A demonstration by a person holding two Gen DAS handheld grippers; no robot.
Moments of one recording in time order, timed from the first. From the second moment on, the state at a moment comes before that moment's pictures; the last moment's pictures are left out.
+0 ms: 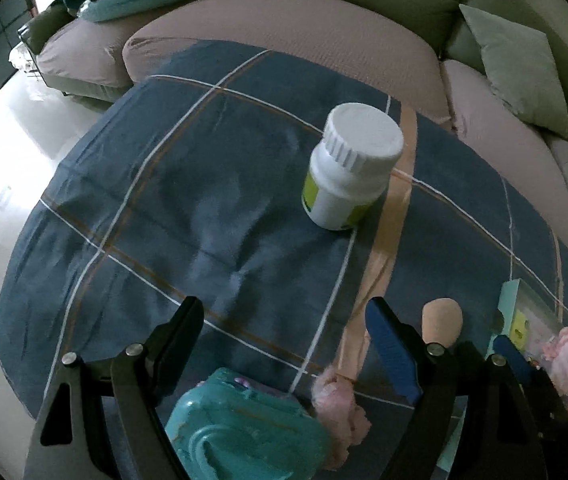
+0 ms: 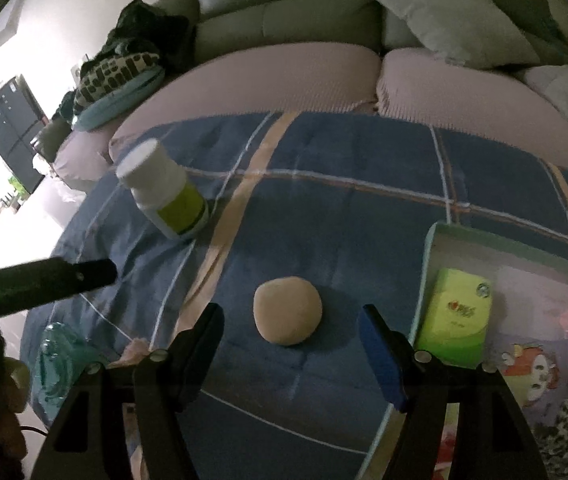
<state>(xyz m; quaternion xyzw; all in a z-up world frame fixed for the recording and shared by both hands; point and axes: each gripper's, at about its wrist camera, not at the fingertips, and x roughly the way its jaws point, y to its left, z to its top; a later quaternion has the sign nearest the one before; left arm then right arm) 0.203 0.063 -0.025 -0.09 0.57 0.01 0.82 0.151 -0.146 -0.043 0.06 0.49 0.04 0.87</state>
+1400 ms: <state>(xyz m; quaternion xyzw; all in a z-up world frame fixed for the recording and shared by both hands) 0.195 0.070 -0.029 -0.11 0.57 -0.01 0.81 0.145 -0.127 -0.042 -0.02 0.49 0.00 0.87</state>
